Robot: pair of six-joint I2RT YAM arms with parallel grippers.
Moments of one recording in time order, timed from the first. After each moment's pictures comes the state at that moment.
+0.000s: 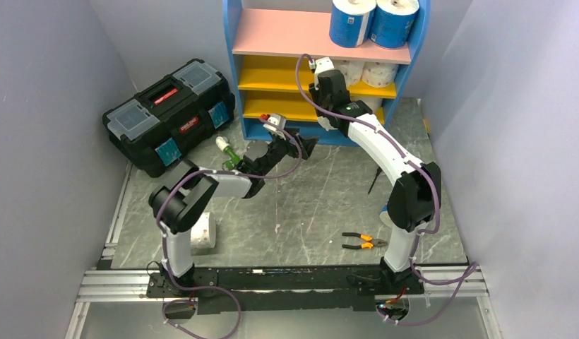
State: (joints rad) left arm -0.68 1.88 0.96 1.09 0.07 -0.40; right arm 0.46 1.84 1.73 -0.39 0.32 -0.06
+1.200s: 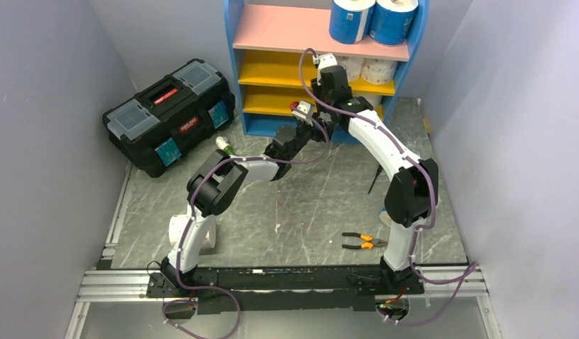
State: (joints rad) left arm -0.72 2.25 1.46 1.02 -0.01 -0.25; right arm 0.44 1.88 1.78 -0.39 0.28 -0.03
